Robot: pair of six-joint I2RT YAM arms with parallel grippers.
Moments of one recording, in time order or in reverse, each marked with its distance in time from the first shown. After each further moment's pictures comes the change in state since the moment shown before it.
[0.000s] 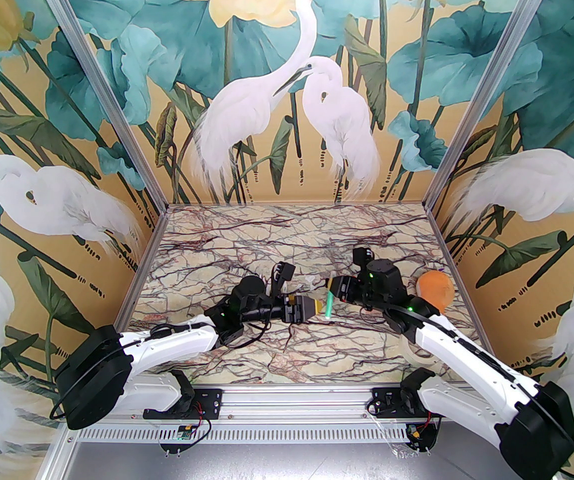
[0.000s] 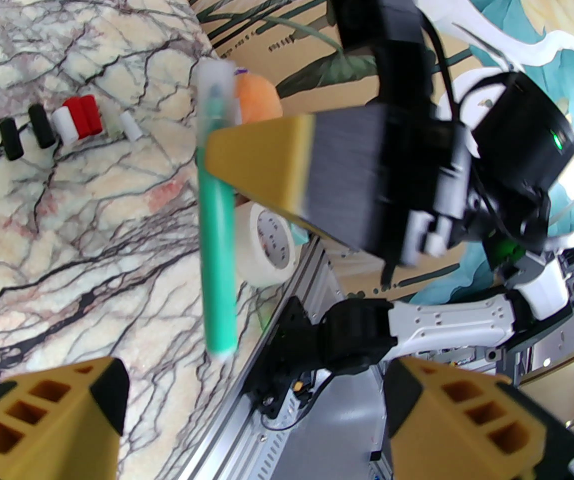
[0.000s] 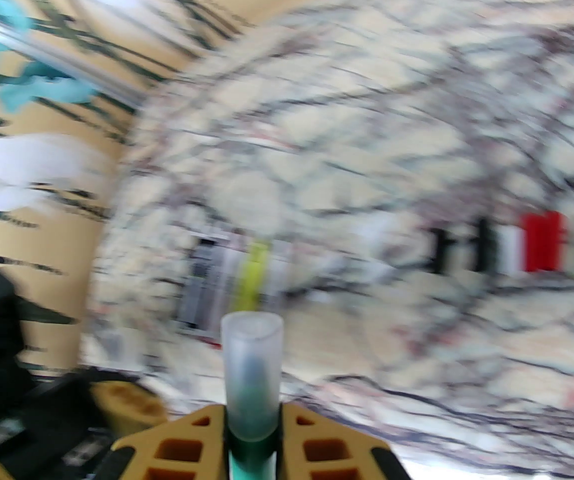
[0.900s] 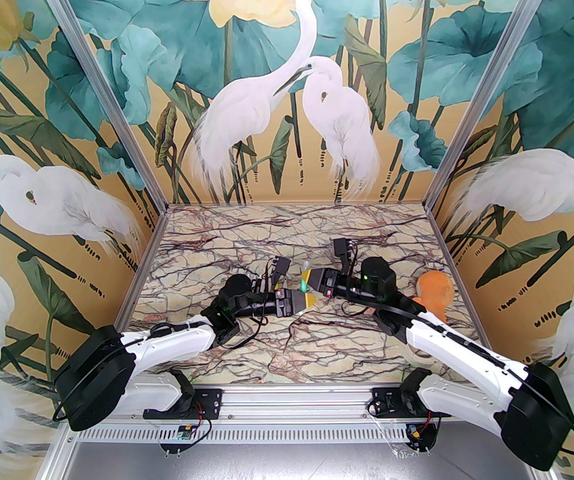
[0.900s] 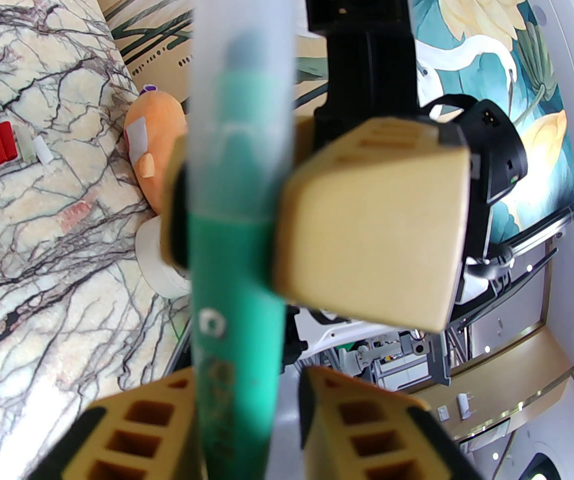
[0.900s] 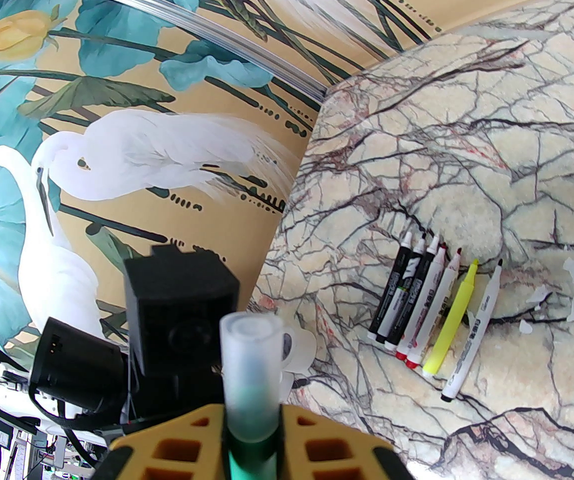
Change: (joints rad) left arm 0.056 0.000 -0.047 0.249 0.182 -0.142; right arm 0.113 0.073 0.001 0.367 -0.157 0.170
